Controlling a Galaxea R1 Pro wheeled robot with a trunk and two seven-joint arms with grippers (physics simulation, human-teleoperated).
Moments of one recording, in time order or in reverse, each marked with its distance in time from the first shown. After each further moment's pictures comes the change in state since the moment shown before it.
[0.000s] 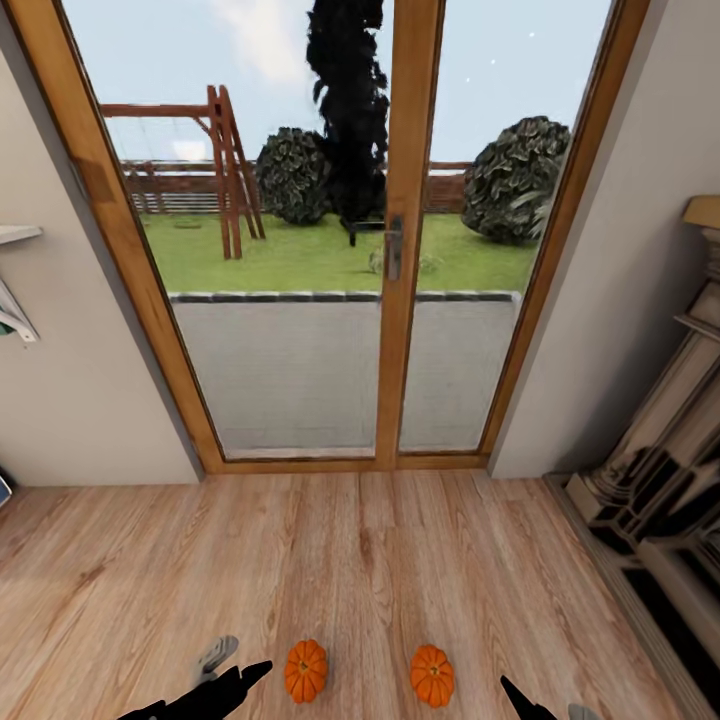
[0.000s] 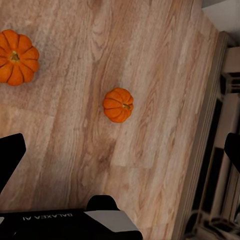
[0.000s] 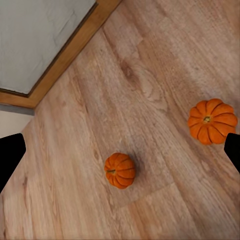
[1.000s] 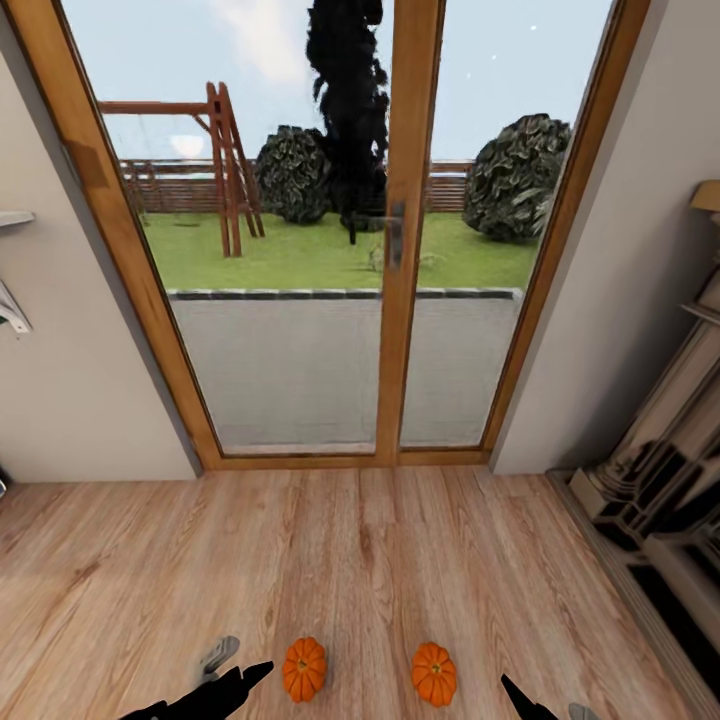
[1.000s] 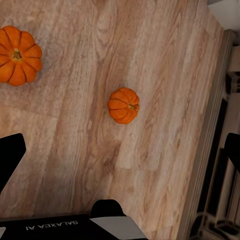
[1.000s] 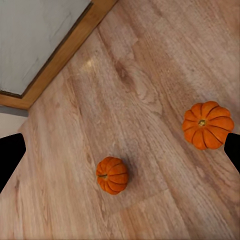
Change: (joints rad) left arm 0.000 -0.003 0.000 0.002 -0.002 0.000 -0.001; right arm -0.001 0.001 0.001 0.002 0.000 -0.022 0.000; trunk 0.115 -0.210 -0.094
